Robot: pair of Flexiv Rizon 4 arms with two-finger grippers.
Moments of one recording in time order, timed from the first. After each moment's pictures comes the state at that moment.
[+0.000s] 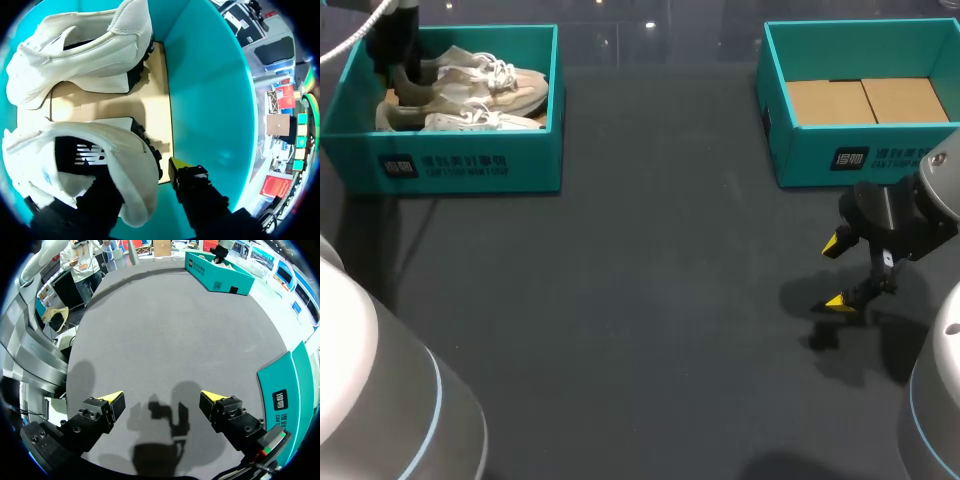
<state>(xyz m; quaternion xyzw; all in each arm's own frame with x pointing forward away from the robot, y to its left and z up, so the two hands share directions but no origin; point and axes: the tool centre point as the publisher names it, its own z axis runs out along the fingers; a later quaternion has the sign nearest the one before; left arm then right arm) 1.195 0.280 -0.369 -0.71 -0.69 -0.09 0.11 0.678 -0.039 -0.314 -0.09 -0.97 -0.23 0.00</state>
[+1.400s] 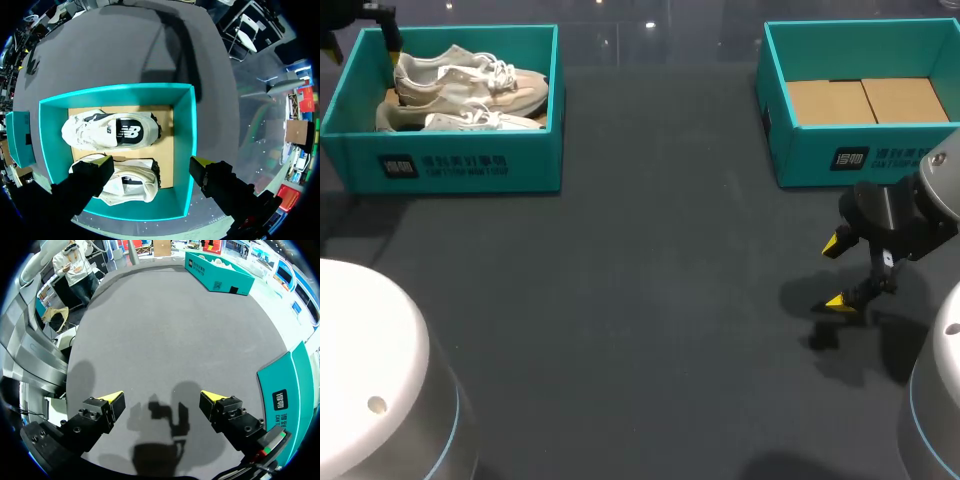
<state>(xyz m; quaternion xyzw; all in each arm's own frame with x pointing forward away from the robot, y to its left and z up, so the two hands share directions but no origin) 1.073 0.262 -0.236 -0.71 -0.70 -0.01 0.02 0.678 -0.039 -0.314 -0.09 -0.97 -0.23 0.00</state>
